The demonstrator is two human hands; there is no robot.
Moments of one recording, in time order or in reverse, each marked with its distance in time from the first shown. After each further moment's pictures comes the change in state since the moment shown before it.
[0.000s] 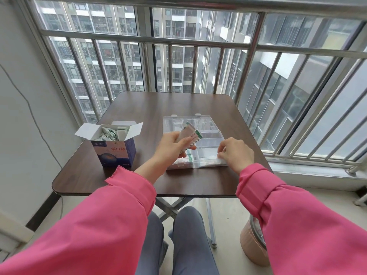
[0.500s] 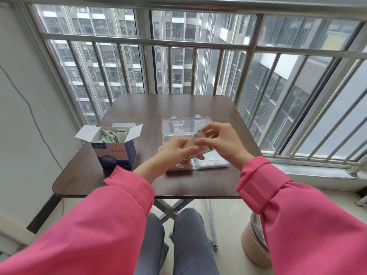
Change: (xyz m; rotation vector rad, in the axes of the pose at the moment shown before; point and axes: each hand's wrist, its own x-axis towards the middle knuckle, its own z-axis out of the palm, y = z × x) left_hand -0.003 0.003 -0.001 0.082 -0.286 -0.018; right_hand -0.002 -0.033 -0.023 0.765 -0.038 -0.321
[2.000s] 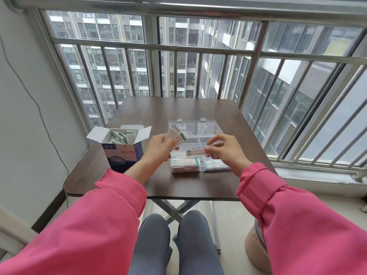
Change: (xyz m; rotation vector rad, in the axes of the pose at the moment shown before) left_hand -0.012 -0.006 -0.038 0.127 0.446 -0.093; right_hand -0.006 0.009 0.016 0.154 0.033 0.280
